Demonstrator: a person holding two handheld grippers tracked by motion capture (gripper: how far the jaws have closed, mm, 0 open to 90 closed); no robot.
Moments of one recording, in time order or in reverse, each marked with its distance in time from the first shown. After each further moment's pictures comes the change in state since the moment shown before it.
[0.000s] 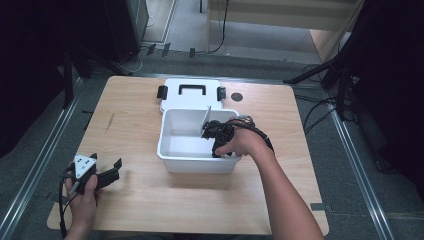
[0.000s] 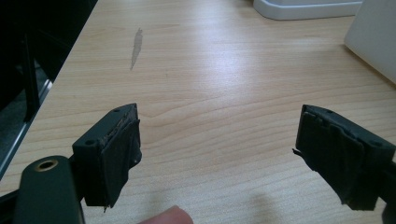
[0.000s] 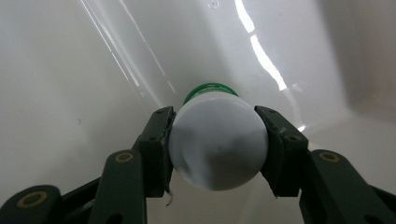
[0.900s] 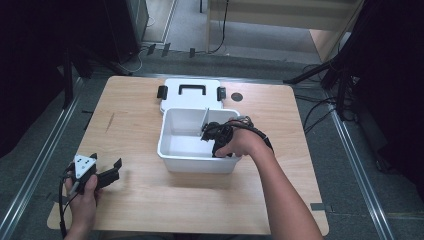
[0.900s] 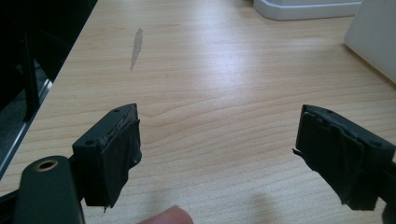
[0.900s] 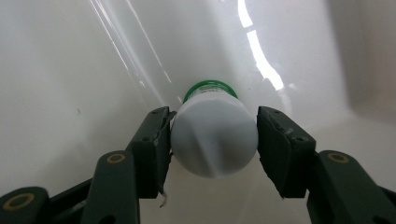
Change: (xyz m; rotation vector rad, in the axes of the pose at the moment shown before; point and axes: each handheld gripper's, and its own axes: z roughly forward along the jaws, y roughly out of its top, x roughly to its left) left arm 0.000 0.000 0.000 0.001 -0.002 -0.003; right arm 0.003 0.000 0.001 0.022 -0.019 -0.041
